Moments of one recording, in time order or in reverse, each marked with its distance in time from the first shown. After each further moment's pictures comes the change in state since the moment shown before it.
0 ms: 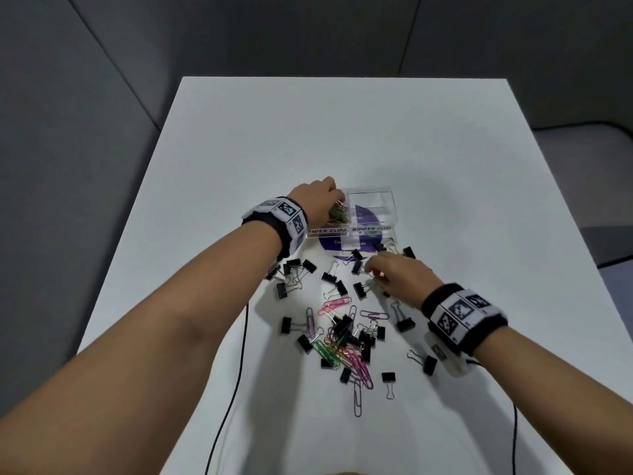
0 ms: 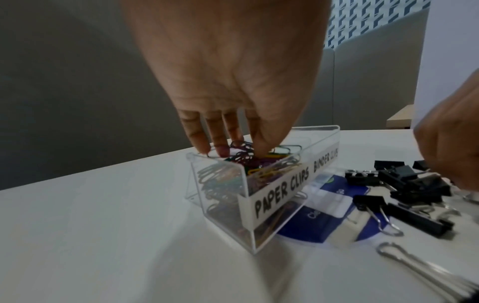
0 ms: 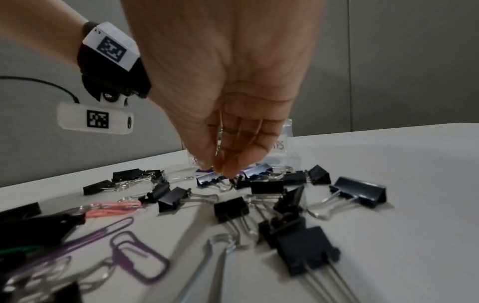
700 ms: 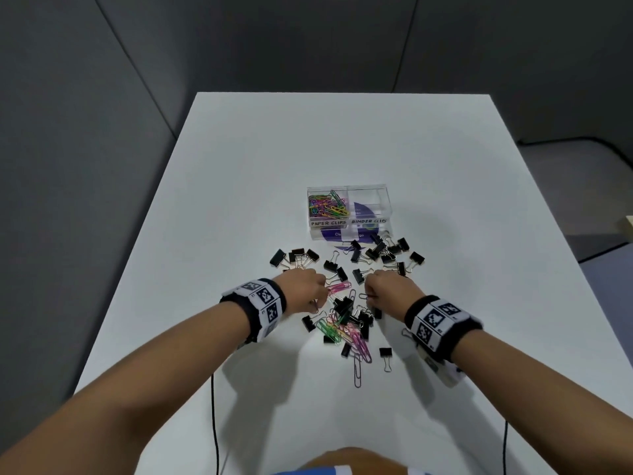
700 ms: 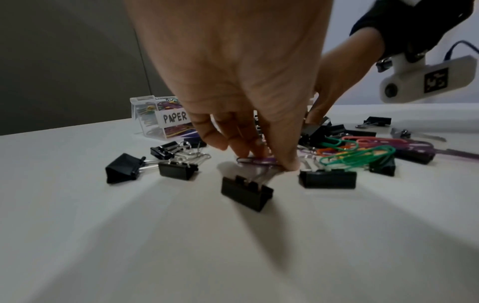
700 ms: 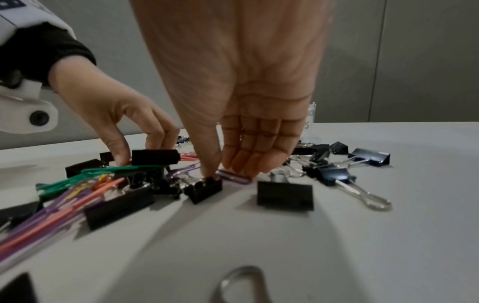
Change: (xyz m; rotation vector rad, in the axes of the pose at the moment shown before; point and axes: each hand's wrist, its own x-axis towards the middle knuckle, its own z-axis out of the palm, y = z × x) left_hand -0.122 0.037 0.081 0.007 -0.245 0.309; right_hand -0.029 -0.030 0.035 -0.061 -0.073 0.135
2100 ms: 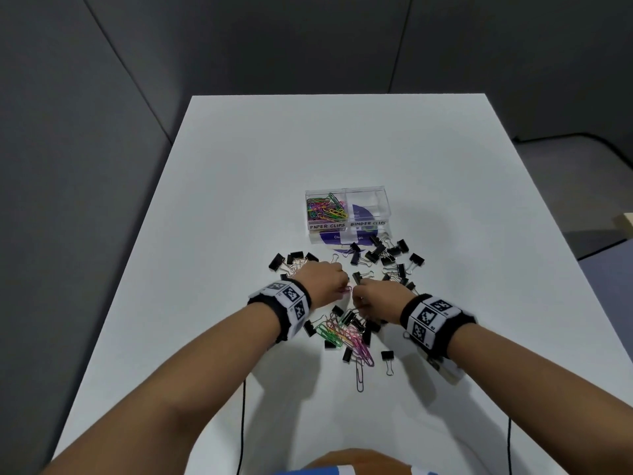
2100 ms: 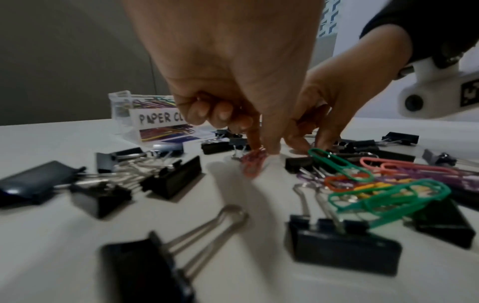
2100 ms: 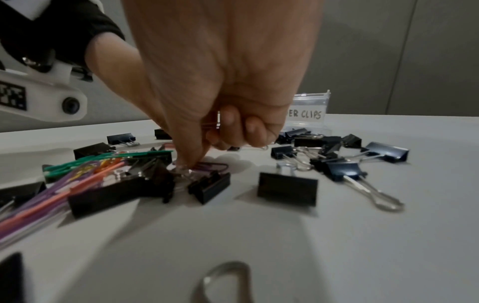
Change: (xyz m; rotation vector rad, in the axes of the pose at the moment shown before) left_hand 0.032 0.019 -0.016 0.042 0.142 -0.144; right_hand 0.005 -0.006 0.003 -0.012 -0.110 -0.166
